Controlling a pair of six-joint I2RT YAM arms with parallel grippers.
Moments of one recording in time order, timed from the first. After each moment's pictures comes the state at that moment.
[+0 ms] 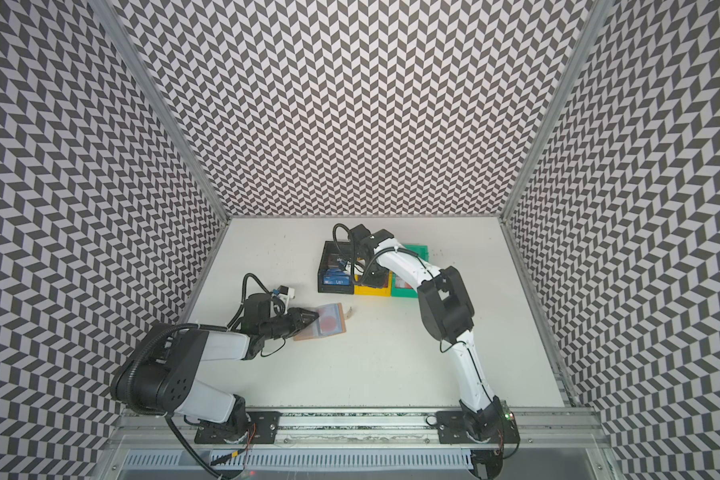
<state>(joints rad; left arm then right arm) -0.20 1.51 0.33 0.52 0.67 -0.73 0.60 2.23 1.94 -1.08 0.13 -0.75</state>
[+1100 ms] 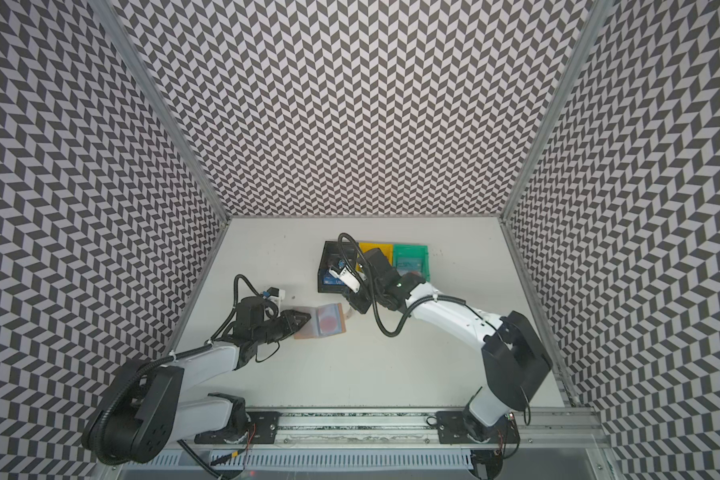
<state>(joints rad) -0.20 1.27 0.28 0.30 0.53 -0.70 0.75 1.59 1.16 -0.33 -0.26 -0.16</state>
